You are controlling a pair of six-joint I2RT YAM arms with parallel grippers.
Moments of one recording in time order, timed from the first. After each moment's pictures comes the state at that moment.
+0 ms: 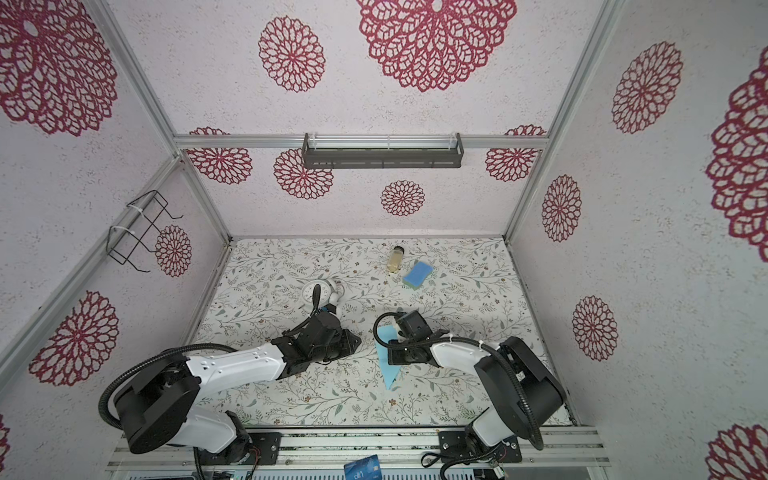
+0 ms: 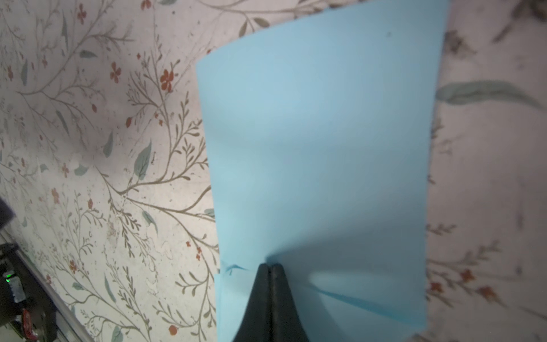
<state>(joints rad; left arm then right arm) -0.82 1.50 0.69 0.07 0.05 -1.04 0.60 1.51 0.63 -0.15 -0.26 0.58</state>
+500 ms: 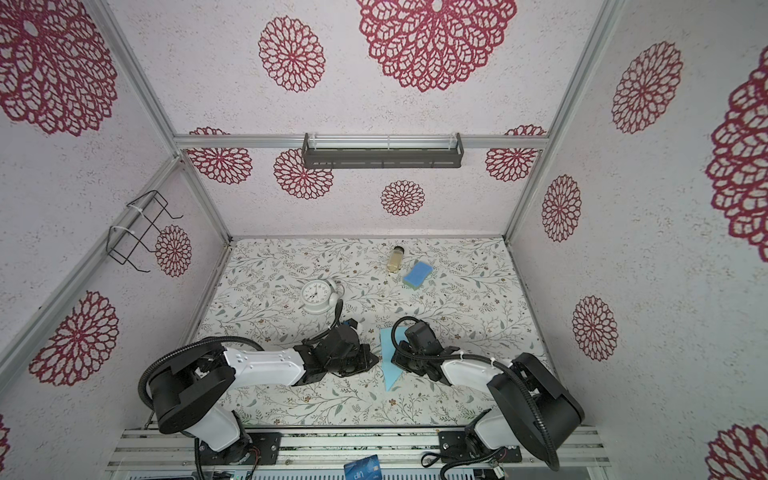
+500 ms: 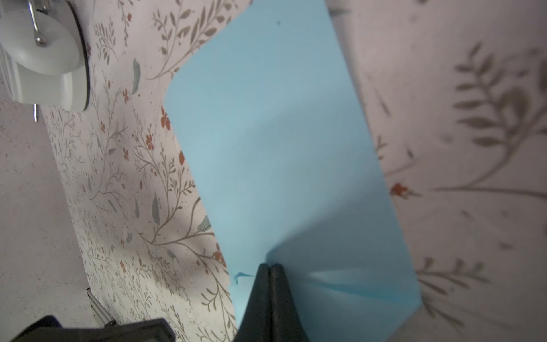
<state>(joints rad) -0.95 1.66 0.70 0.21 0.15 -1.13 0.61 1.39 0.44 0.04 -0.18 1.03</state>
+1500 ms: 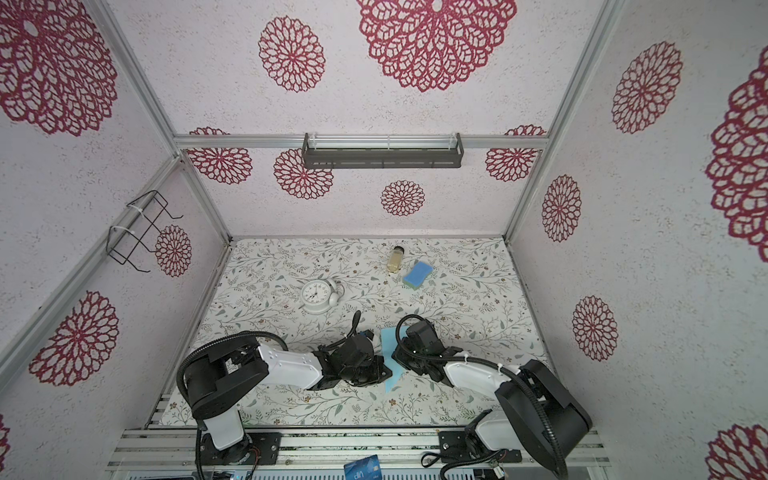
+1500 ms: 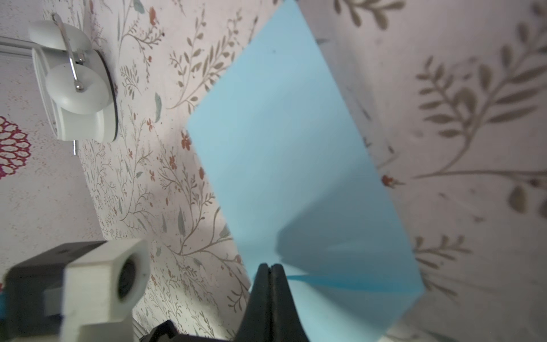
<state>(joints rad) -1.02 1.83 0.75 0.32 0.23 -1.15 0.61 1.33 0.47 0.01 -0.16 1.11</state>
